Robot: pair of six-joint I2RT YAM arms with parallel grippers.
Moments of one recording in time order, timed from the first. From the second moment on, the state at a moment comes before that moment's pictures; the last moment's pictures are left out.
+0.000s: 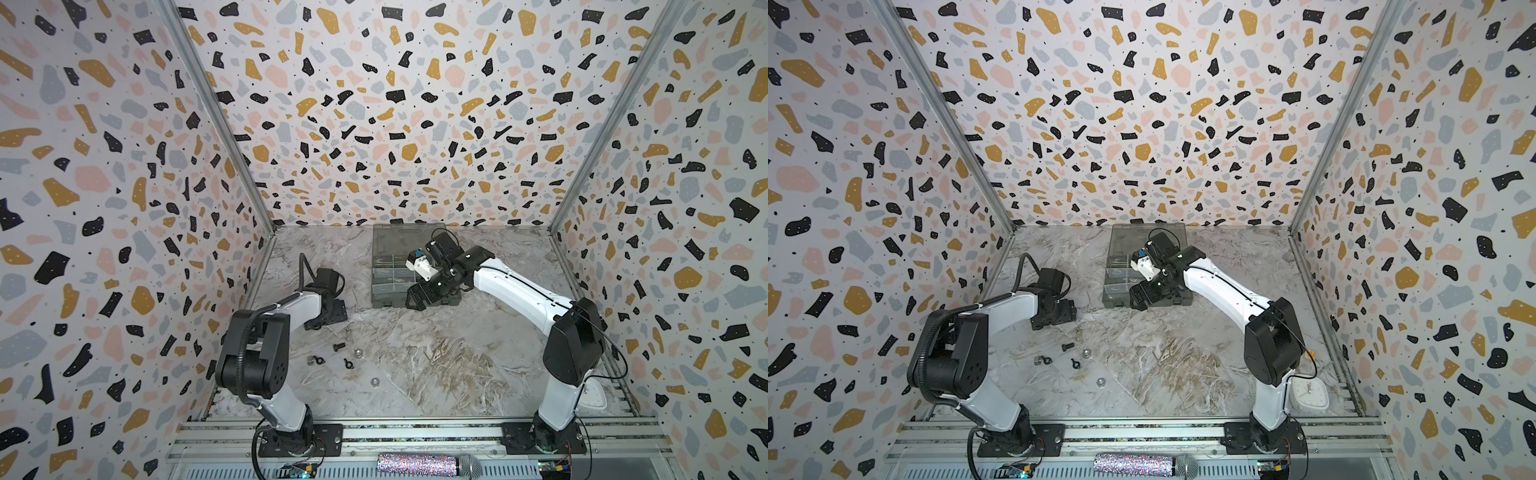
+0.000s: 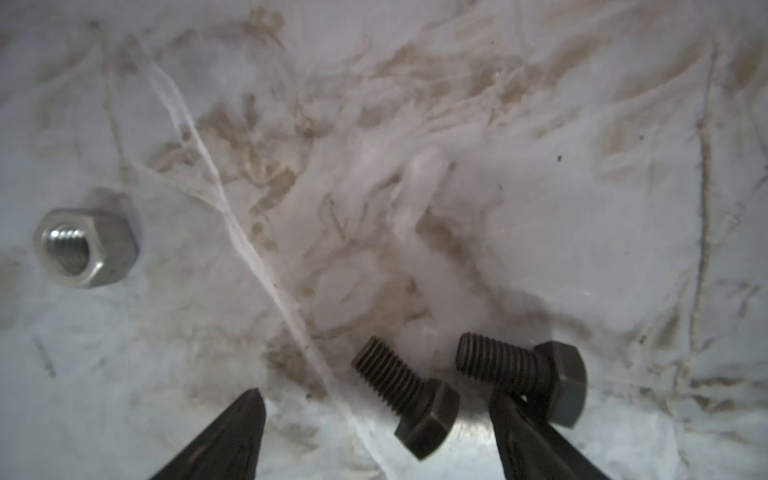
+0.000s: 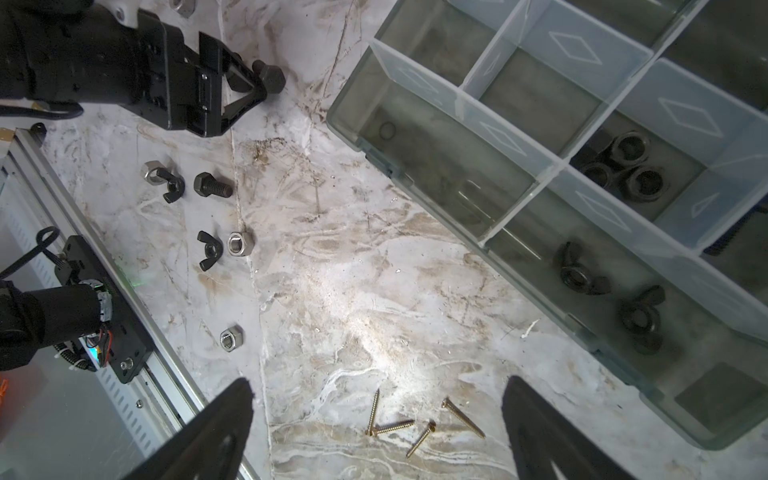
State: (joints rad) left arm -0.13 1.68 0.91 -0.49 -0.18 -0.37; right arm 0.67 1.83 1.63 -0.91 -0.35 0.04
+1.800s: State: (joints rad) left arm -0.12 1.70 0.93 -0.45 -0.06 -0.32; right arm 0.58 1.74 1.51 -0.93 -0.32 0.09
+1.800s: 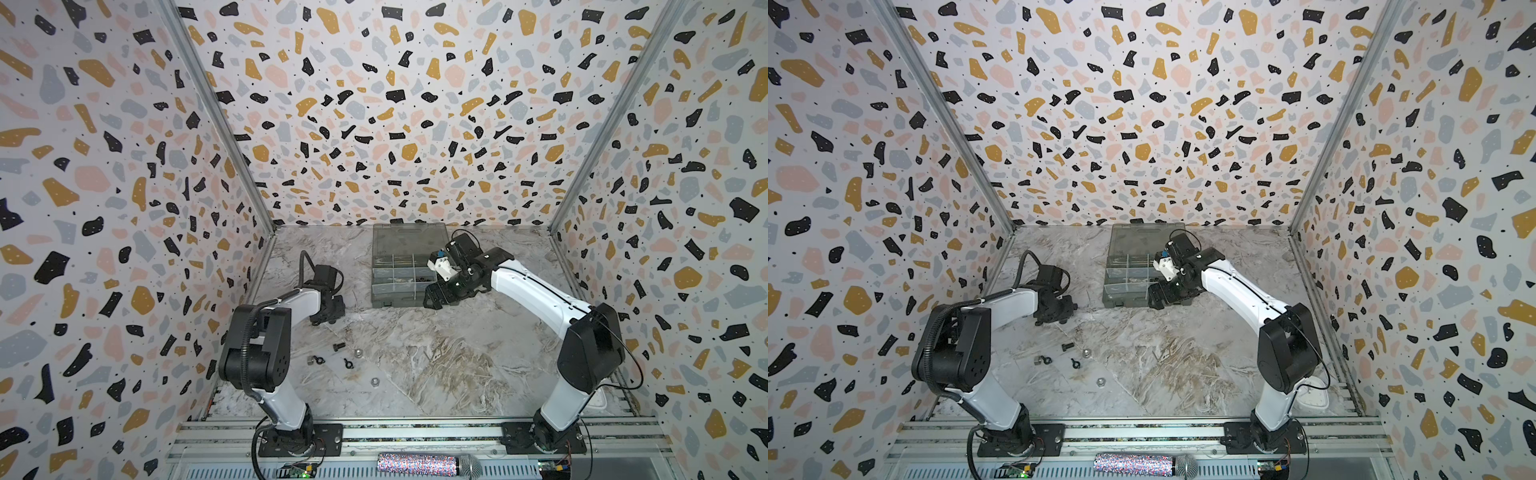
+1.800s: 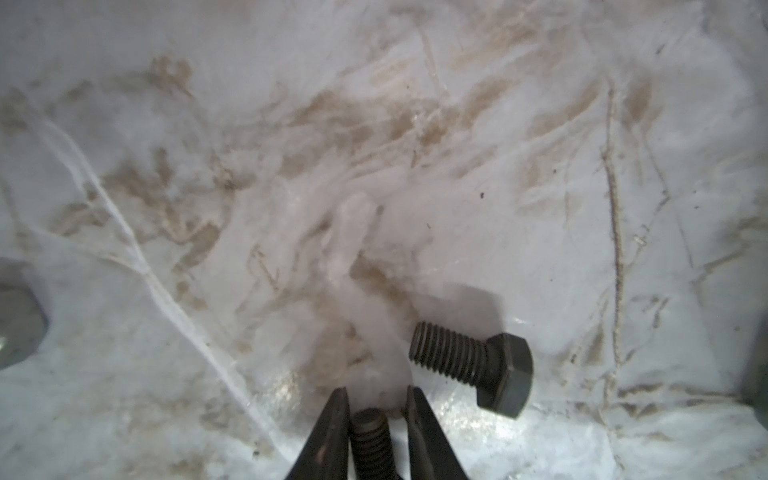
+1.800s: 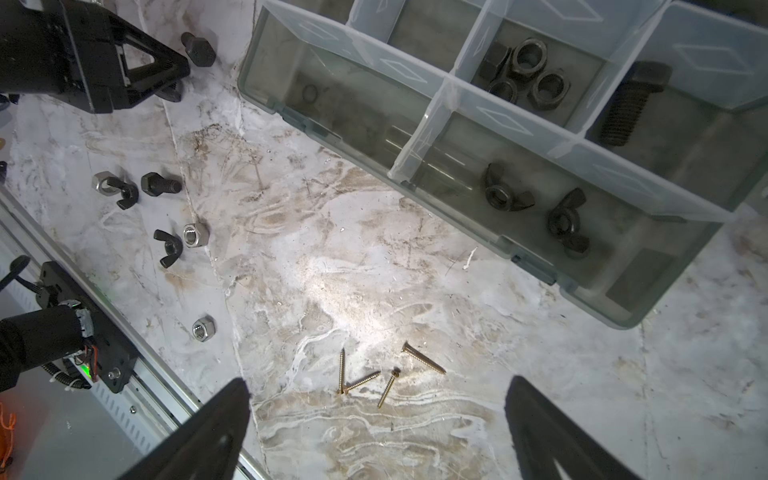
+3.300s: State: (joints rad) left arm -0.19 1.84 1.19 -0.79 -0.07 -0.33; right arm 0.53 1.70 1.42 -0.92 -0.34 0.08
